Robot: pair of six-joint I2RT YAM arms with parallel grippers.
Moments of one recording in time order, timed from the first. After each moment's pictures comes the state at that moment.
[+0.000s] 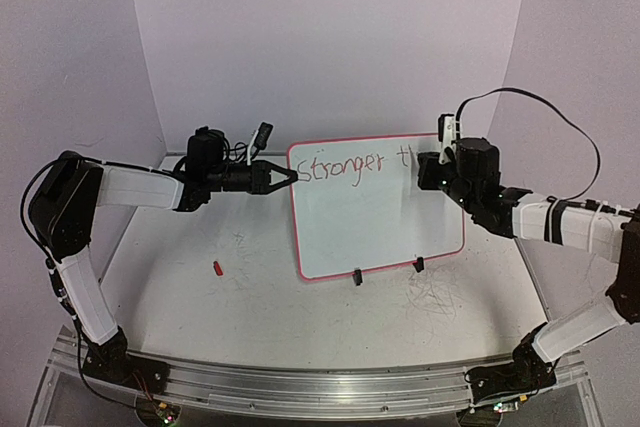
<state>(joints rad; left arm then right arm) -0.52 1.79 1.10 0.48 0.82 -0.47 0.54 1.39 0.90 0.26 0.29 0.23</state>
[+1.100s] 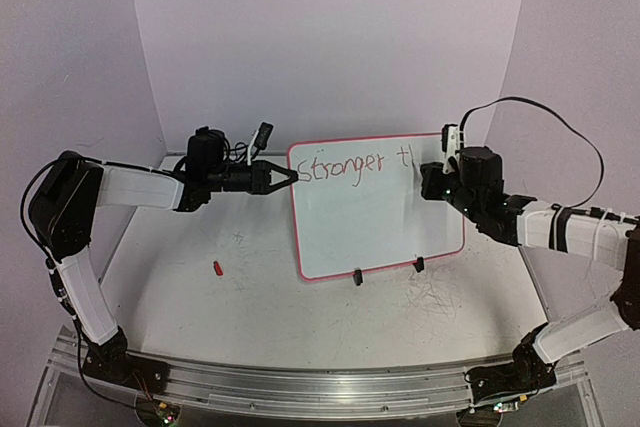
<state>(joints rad) -0.52 1.79 1.10 0.48 0.82 -0.47 0.54 1.34 0.83 0.23 0.28 0.28</state>
